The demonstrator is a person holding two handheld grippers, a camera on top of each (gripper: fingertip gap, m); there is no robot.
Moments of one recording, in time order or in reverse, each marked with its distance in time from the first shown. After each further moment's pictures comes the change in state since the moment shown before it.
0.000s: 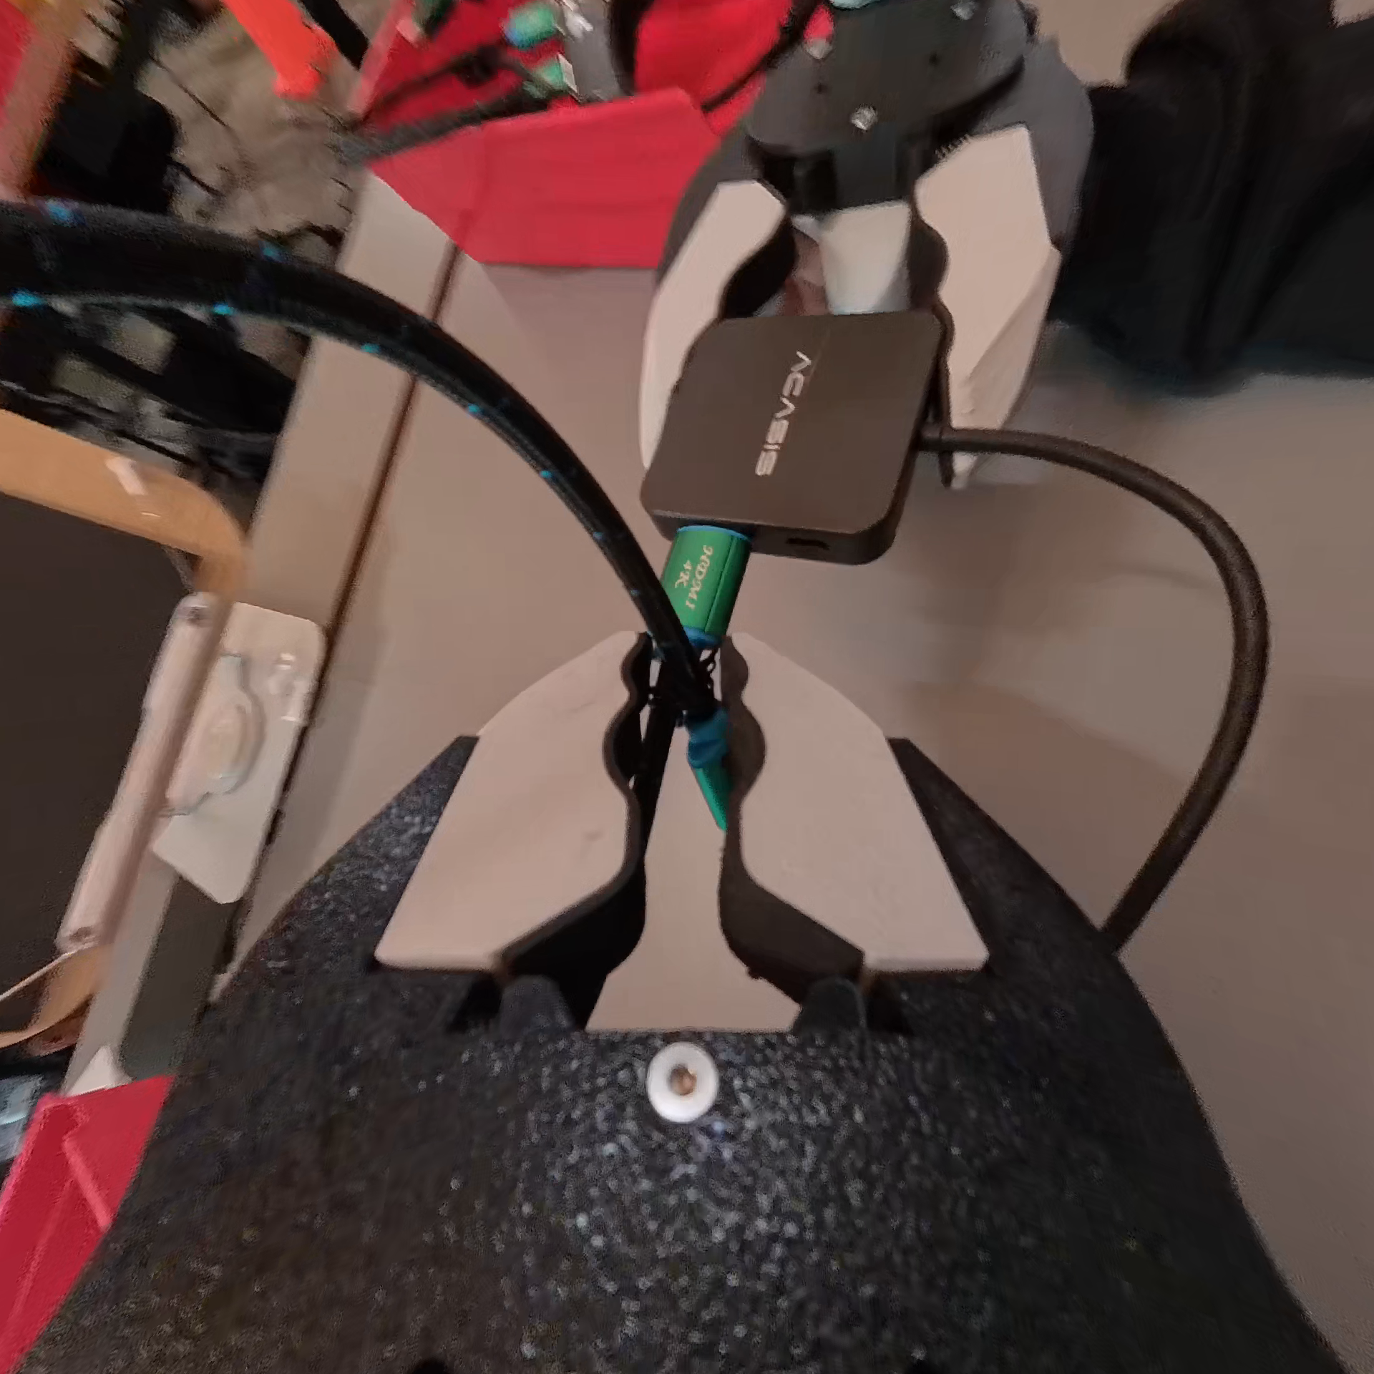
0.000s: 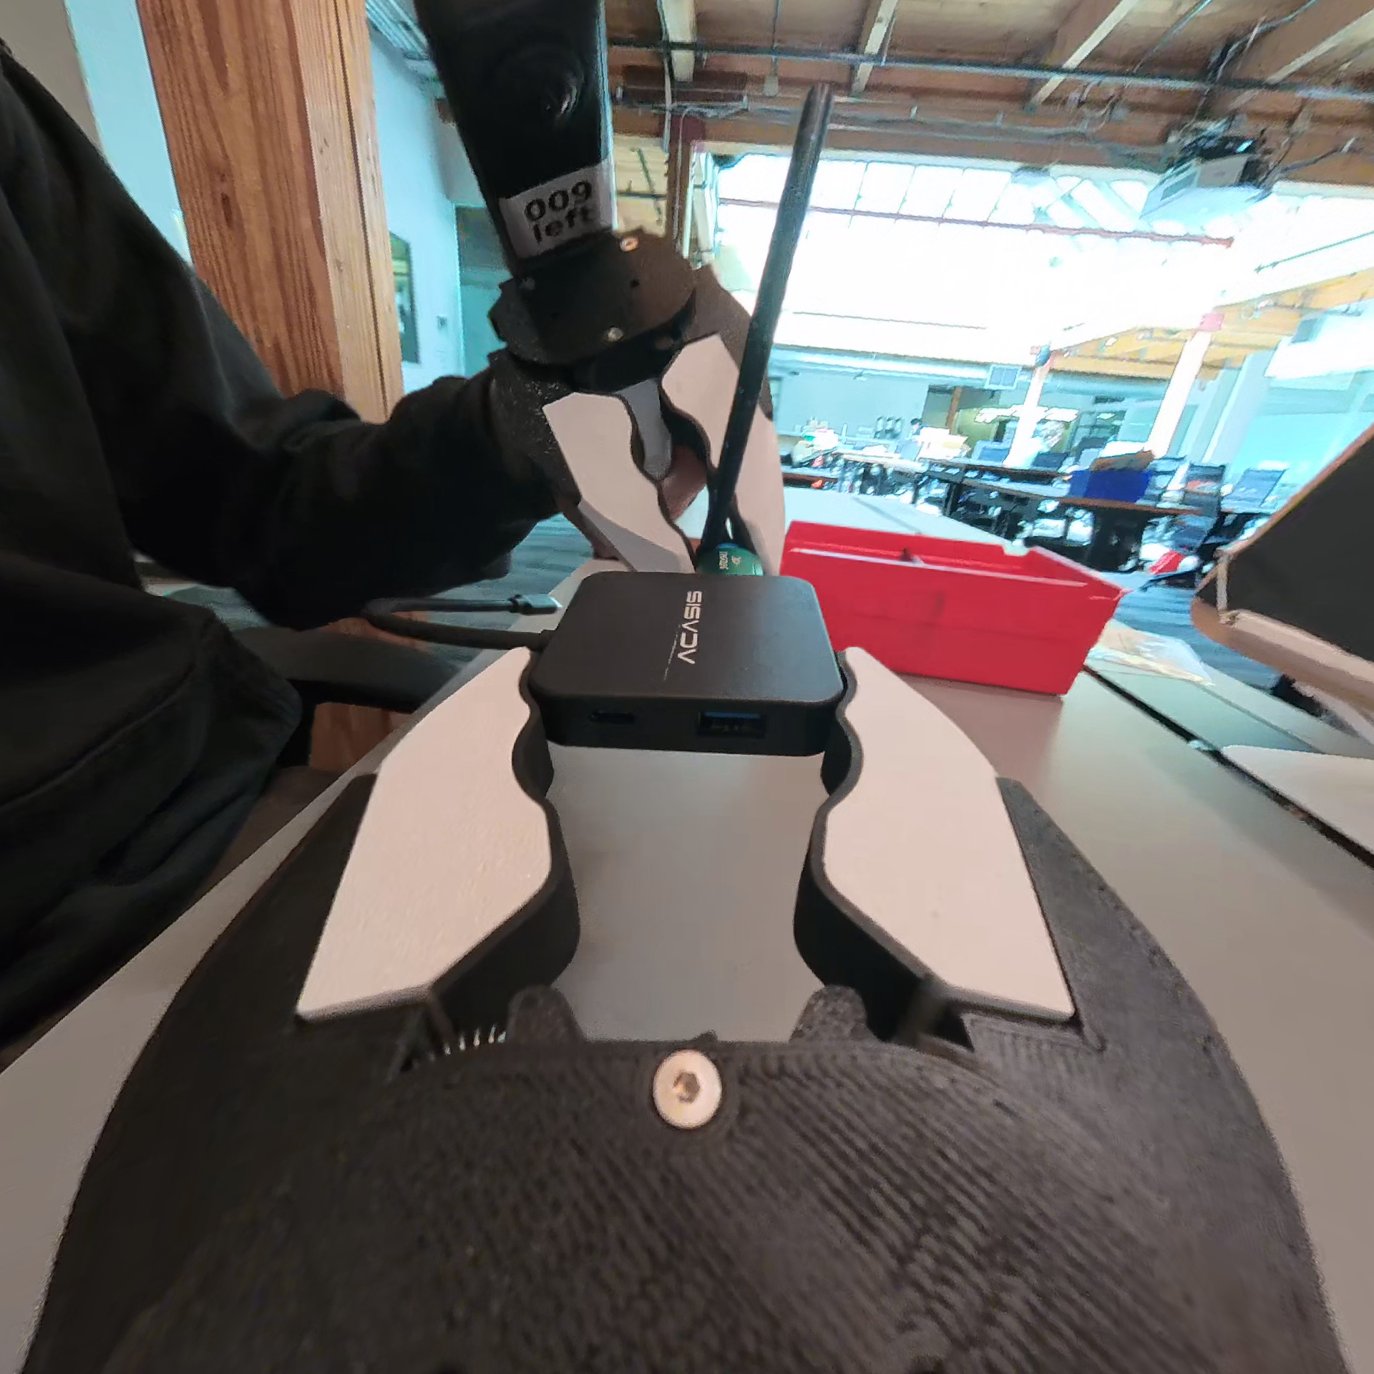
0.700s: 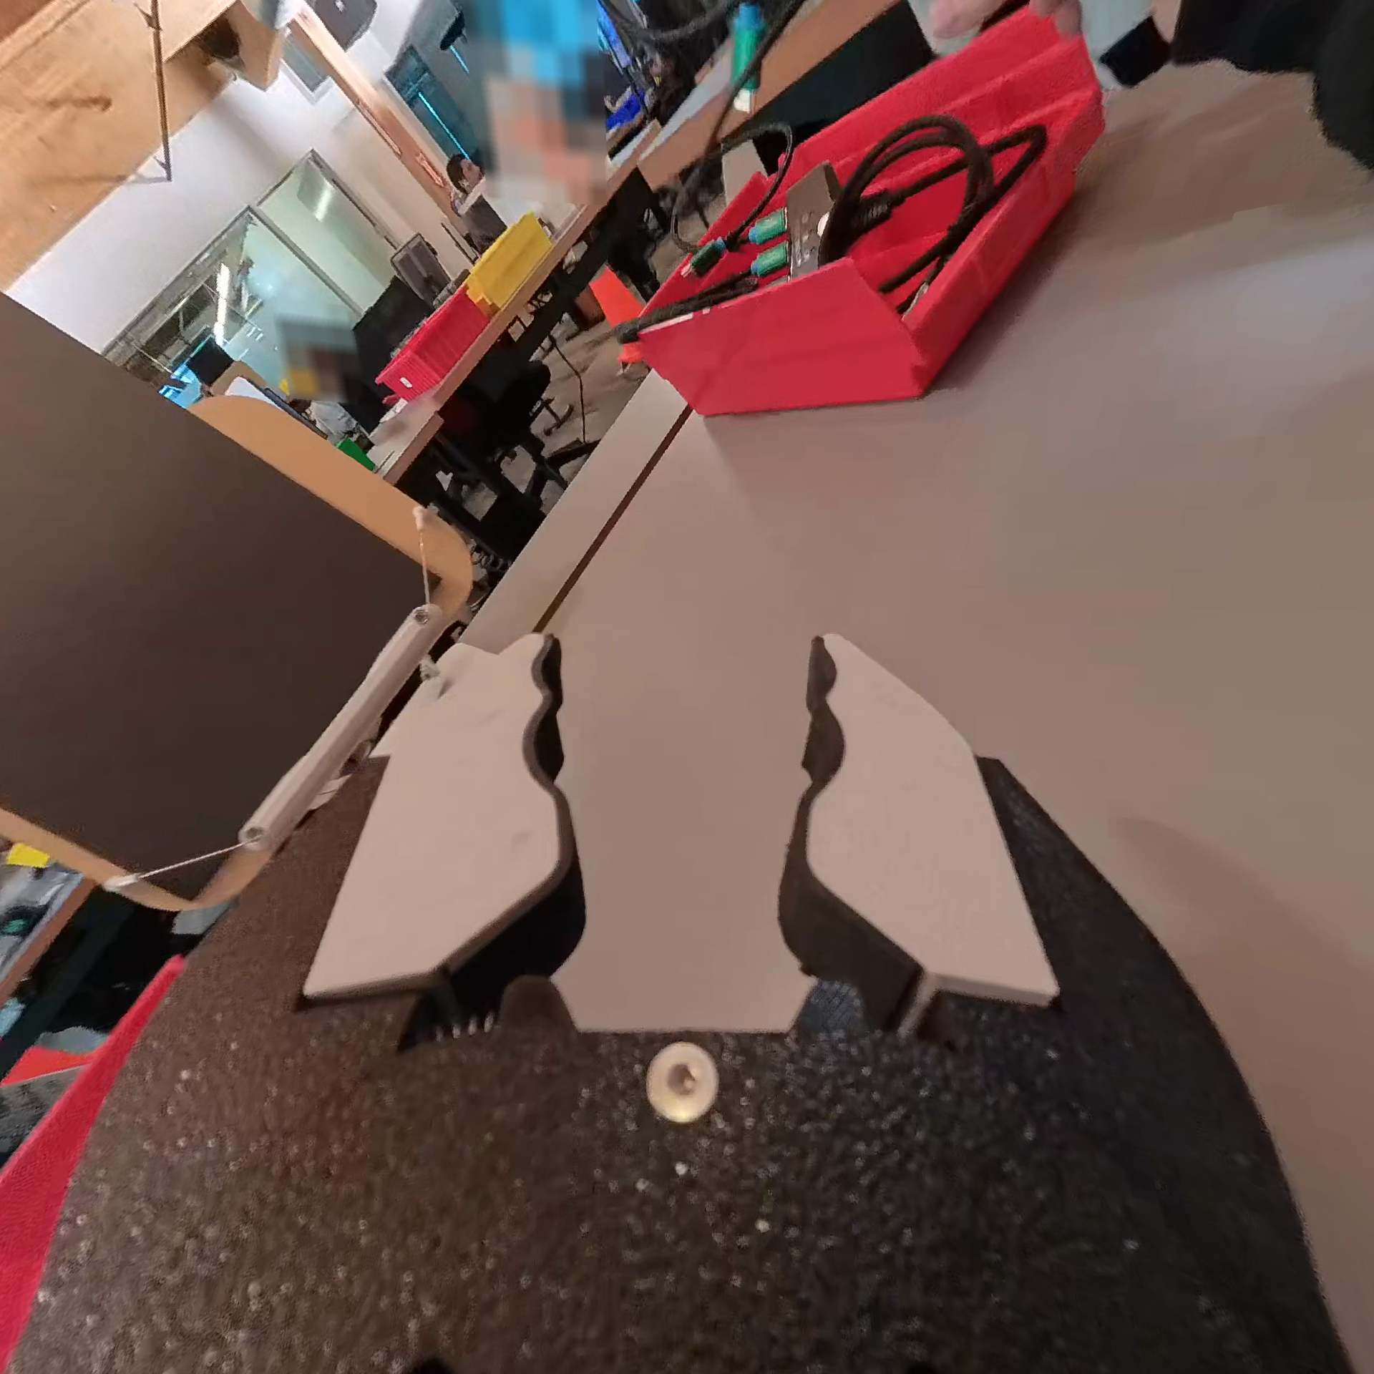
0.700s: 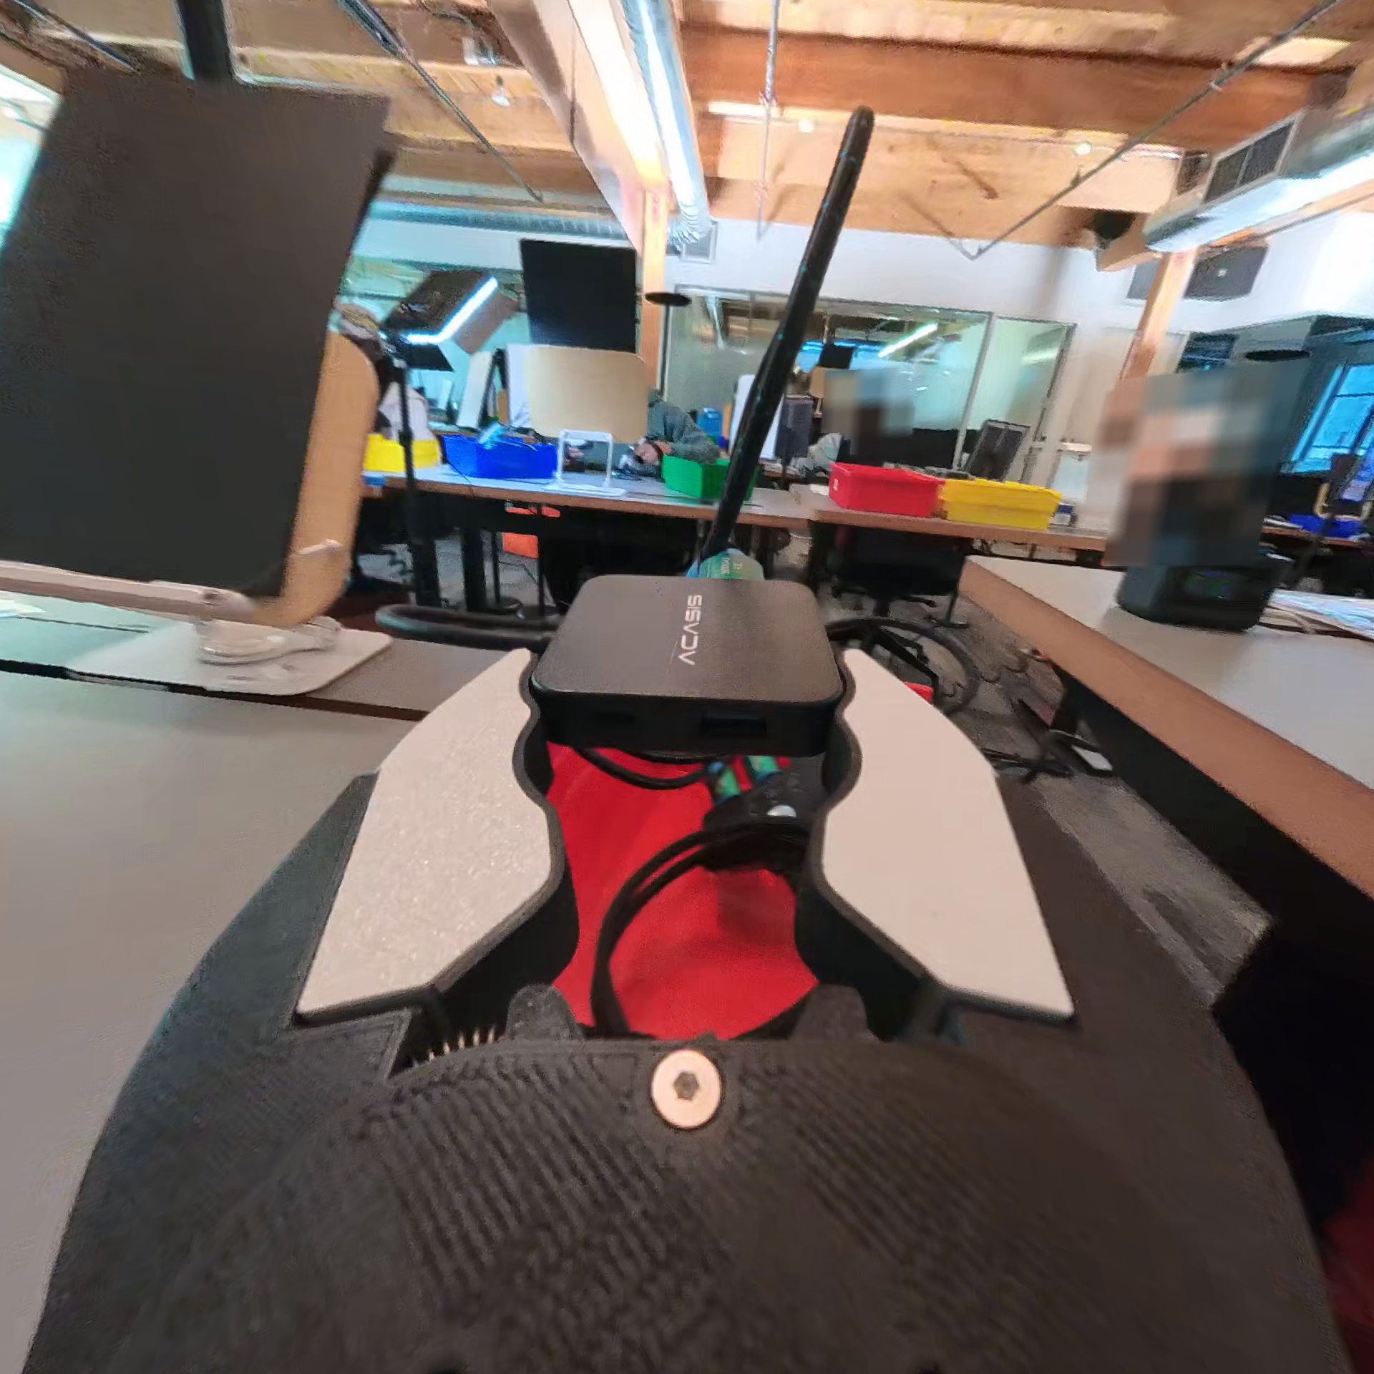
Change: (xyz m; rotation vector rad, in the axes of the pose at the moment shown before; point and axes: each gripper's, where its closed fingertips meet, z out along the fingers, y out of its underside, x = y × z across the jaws) left arm 0.002 0.020 -0.033 0.288 -0.369 -0.005; right arm 0.102 -0.097 -0.281 -0.152 1.534 -0.251
